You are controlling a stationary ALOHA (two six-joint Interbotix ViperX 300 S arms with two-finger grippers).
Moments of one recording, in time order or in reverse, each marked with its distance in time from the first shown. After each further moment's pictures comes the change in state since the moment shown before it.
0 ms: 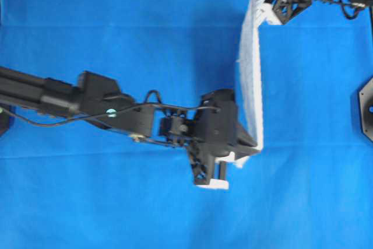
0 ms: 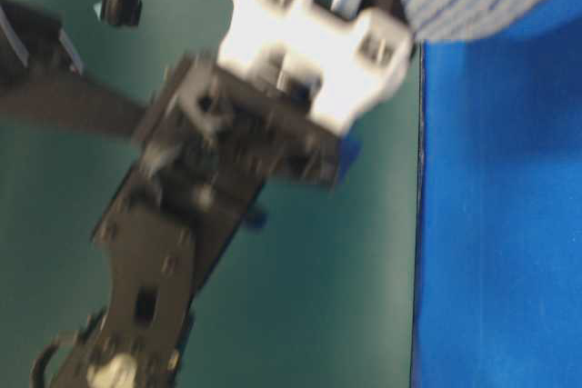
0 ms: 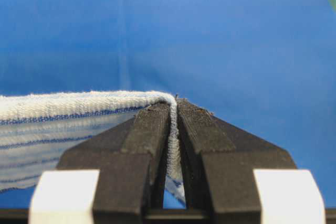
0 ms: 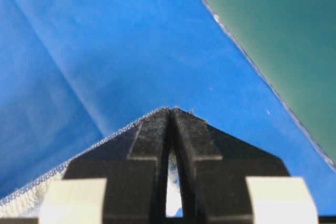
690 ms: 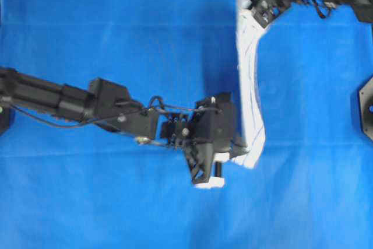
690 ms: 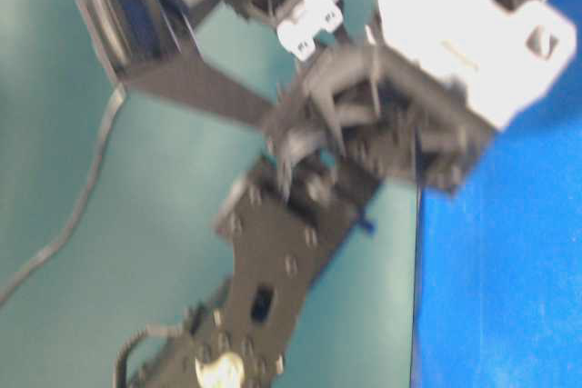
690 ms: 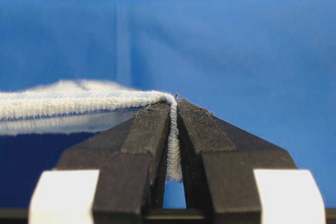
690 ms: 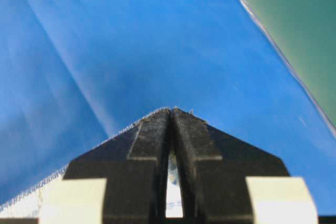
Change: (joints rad) left arm 0.000 0.043 0.083 -0.012 -0.023 -0.100; right arm 0.020 0.229 -0.106 -0.002 -0.063 -0.020
